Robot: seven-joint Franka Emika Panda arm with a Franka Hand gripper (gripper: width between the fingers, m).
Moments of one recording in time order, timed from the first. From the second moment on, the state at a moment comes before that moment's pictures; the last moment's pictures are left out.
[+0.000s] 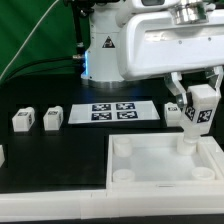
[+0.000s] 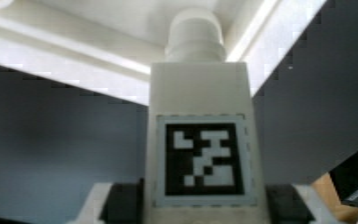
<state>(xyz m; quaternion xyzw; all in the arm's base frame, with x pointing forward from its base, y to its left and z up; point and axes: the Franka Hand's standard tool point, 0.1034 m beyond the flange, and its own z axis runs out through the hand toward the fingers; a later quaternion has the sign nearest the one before) 0.601 0.105 0.124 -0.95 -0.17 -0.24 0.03</state>
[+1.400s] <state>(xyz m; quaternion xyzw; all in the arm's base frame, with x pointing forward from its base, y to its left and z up) 0.619 0.114 0.108 -0.94 -0.17 -0.29 0.03</state>
